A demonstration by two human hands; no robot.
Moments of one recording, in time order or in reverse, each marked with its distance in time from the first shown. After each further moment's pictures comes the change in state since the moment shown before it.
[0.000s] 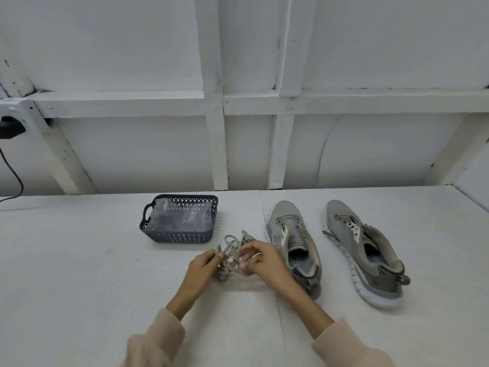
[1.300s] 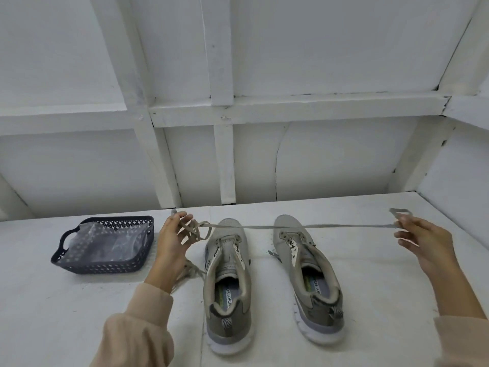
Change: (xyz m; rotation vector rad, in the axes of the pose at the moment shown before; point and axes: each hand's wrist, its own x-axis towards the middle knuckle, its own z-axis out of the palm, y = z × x) left_hand 0.083 0.119 0.102 -0.829 0.280 -0.043; right_hand -0.044 0.048 -0.411 0.381 0.836 0.045
